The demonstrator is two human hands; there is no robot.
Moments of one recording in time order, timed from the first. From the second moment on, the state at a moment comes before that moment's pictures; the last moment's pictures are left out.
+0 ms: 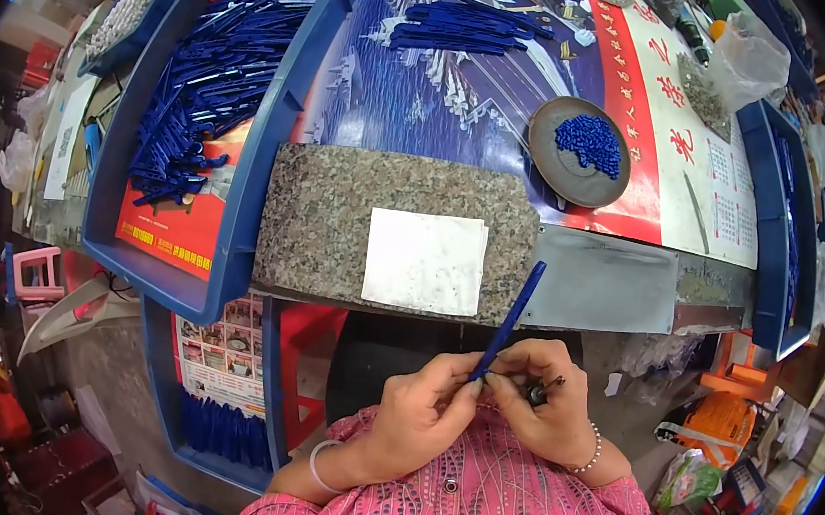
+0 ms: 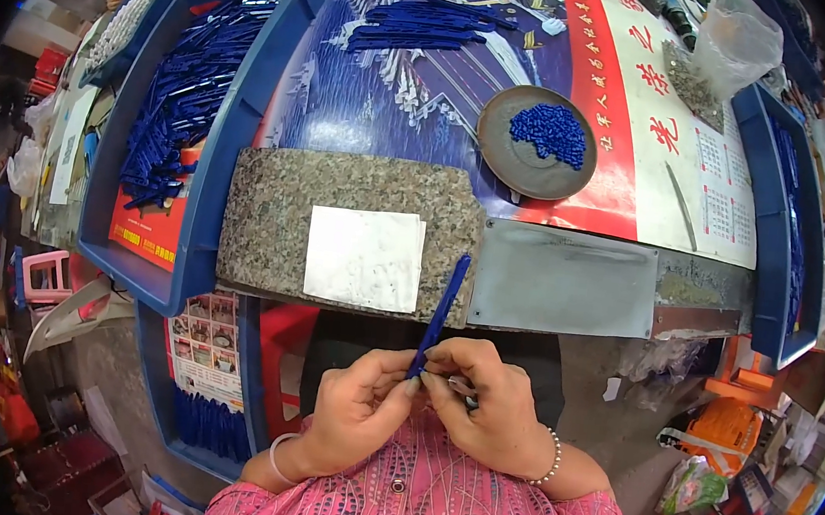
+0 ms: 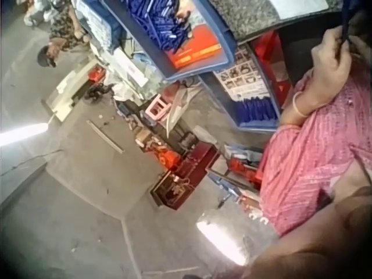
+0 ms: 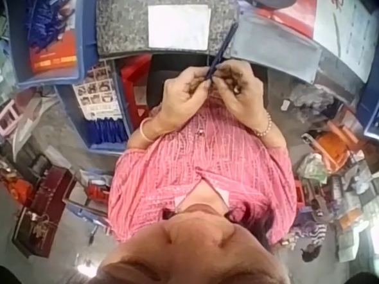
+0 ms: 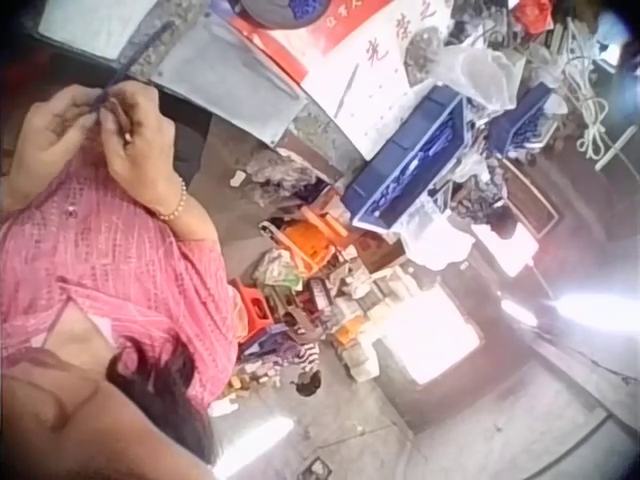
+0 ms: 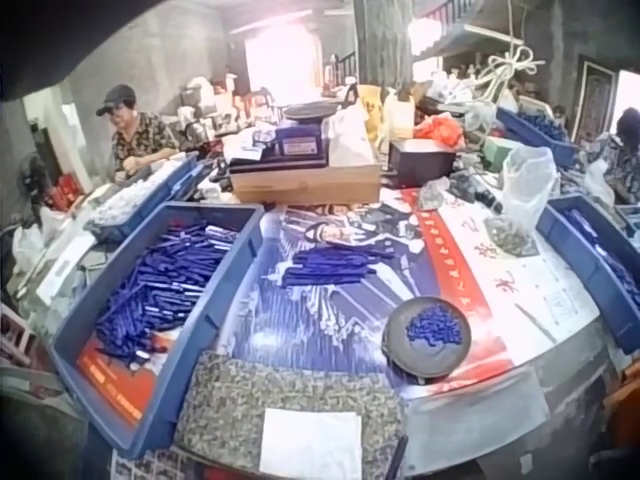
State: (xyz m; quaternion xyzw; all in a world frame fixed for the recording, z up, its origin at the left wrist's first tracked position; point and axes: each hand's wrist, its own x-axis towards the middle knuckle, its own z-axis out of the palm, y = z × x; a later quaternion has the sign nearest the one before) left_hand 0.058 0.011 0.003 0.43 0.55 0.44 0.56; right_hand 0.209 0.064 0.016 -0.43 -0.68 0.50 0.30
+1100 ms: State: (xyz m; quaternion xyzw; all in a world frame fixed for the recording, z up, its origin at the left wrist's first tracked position) left_hand 0.063 -0.002 0.005 0.45 0.56 0.43 0.55; right_hand 0.212 0.058 0.027 -0.44 -0.72 0.49 0.21
